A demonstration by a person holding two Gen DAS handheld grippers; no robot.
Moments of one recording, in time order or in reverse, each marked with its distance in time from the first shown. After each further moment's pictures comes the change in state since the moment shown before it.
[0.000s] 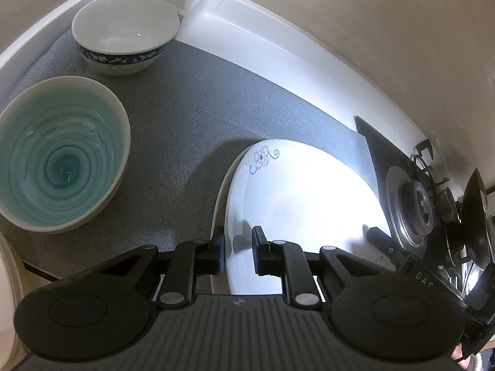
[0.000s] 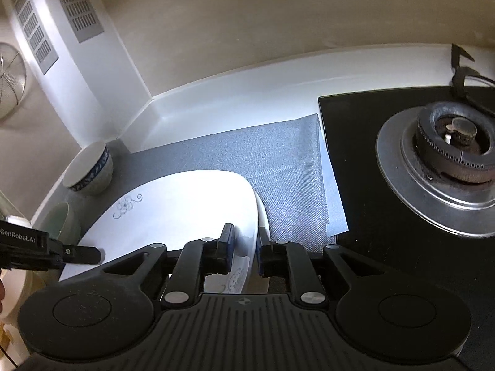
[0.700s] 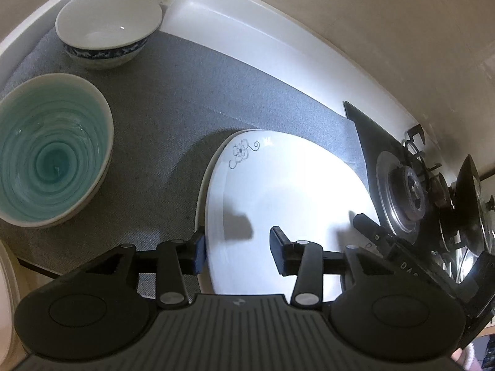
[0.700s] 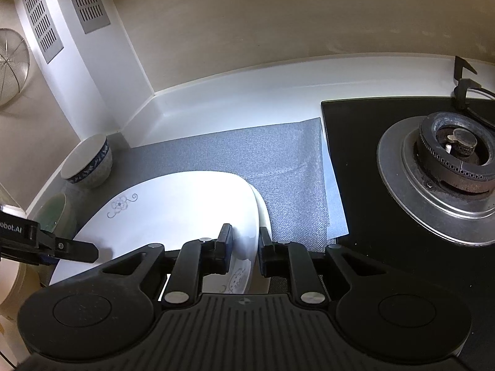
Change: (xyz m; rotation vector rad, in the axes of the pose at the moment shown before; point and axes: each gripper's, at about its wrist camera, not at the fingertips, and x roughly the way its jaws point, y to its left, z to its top) left arm 0.002 -0.008 0.003 0.025 0.062 -0.035; right arm 0.002 0.008 0.000 -0.042 -0.003 -0.023
